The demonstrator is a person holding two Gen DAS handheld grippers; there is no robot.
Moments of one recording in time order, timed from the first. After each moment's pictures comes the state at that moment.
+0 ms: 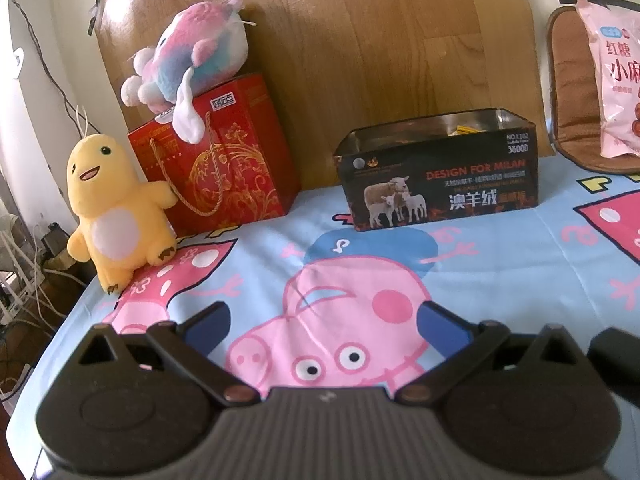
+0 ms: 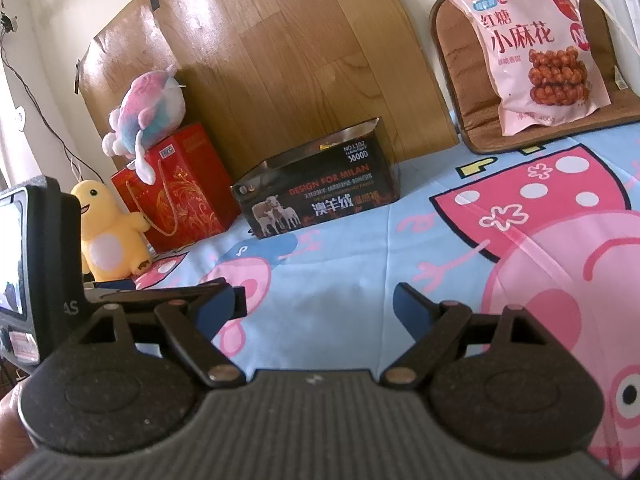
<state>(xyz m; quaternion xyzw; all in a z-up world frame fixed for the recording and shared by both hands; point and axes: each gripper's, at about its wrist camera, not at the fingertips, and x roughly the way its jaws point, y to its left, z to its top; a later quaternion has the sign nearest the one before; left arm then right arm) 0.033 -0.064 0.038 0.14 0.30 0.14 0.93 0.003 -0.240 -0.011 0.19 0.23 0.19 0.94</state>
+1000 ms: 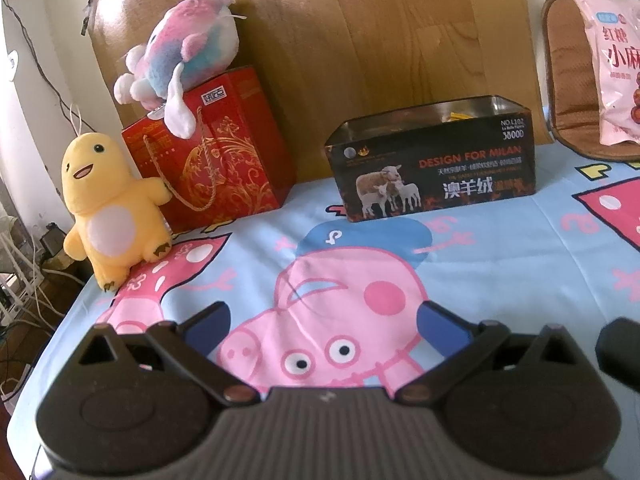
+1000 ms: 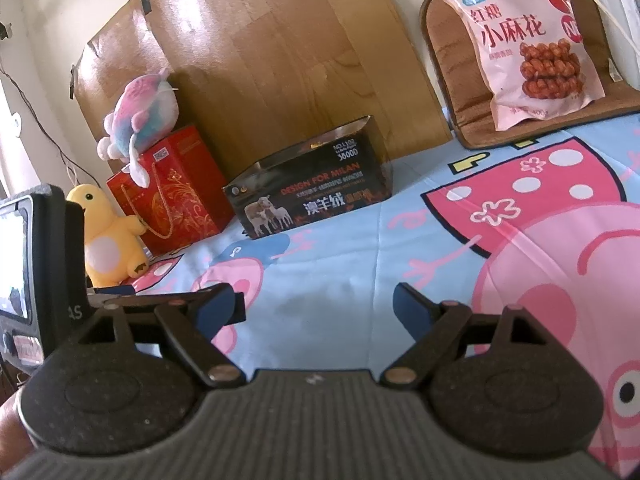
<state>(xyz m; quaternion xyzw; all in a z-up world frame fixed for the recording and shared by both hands) 0.036 -0.070 0.031 0.15 0.31 0.14 0.93 0.004 -0.245 -0.016 0.20 0.23 0.19 0.93</state>
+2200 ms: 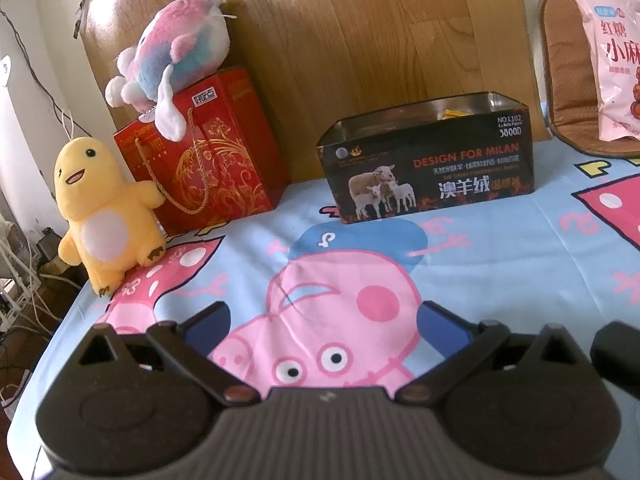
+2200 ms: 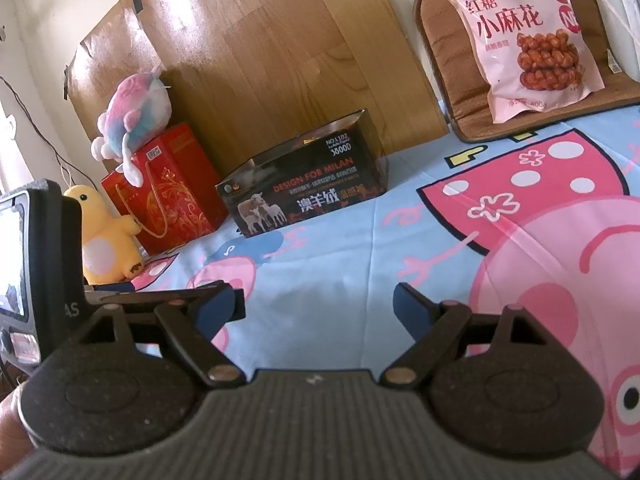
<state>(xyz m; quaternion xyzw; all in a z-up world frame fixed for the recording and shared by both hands) 0.044 -0.073 0.030 0.16 0.31 0.13 0.93 0.010 -0.246 -0.018 0.21 0.24 0.19 0.93</state>
